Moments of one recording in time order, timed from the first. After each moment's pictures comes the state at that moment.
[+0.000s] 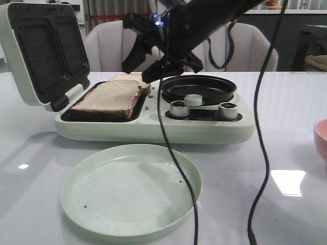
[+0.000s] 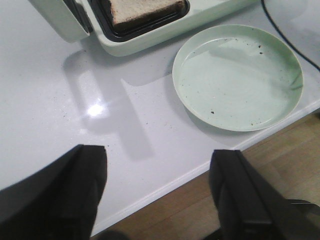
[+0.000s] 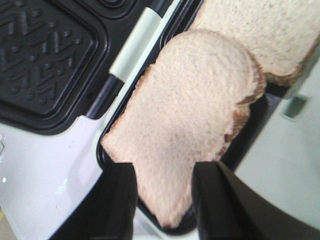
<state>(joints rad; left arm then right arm) -0.75 0.60 -0.66 0.28 0.89 -0.28 0.38 2.00 -1.58 0.95 0.64 -0.55</state>
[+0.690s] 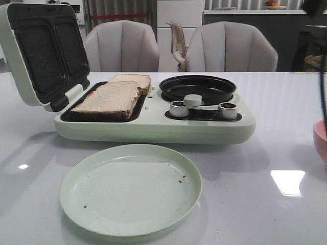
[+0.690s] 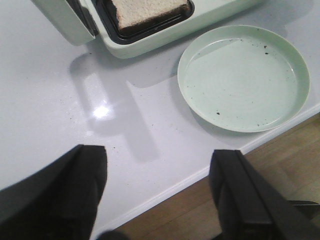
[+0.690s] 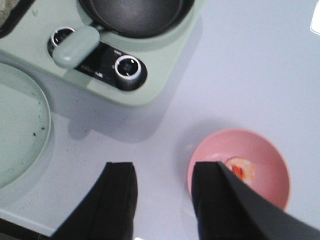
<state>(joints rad) -0.75 0.60 -0.66 0.30 0.89 -0.28 0.40 1.16 -1.11 -0.19 0.92 0.15</state>
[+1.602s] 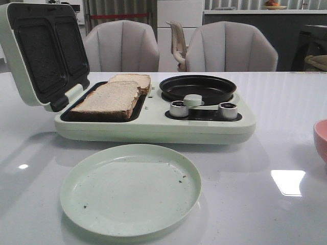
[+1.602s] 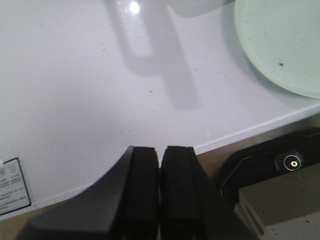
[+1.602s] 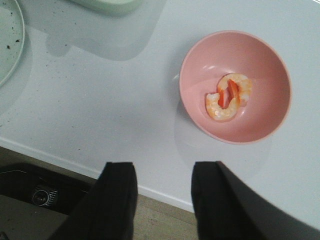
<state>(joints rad) -0.65 1.03 -0.91 0.33 1.15 -0.31 0.40 0.89 -0.81 -0.21 0.98 0.18</state>
